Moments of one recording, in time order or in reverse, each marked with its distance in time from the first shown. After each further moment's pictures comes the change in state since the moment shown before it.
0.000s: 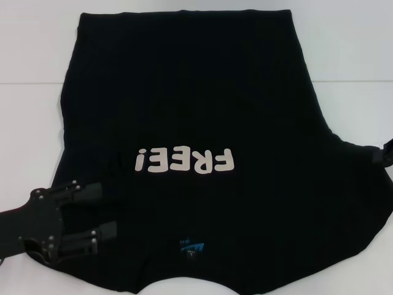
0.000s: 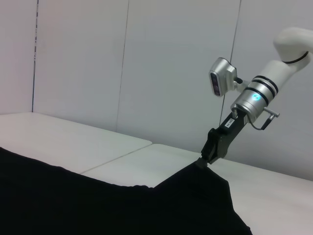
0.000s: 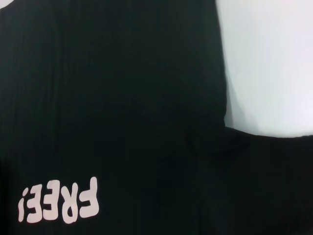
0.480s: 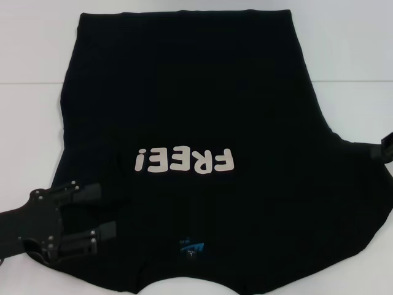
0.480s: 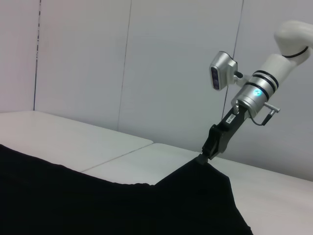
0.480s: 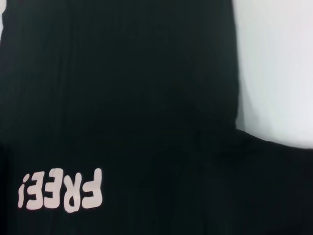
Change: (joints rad) left arm 0.000 0.004 0.000 -0.011 0.000 -0.005 -0.002; right arm 0.021 0.000 -0.039 -0.043 -0.009 -0.030 -0.019
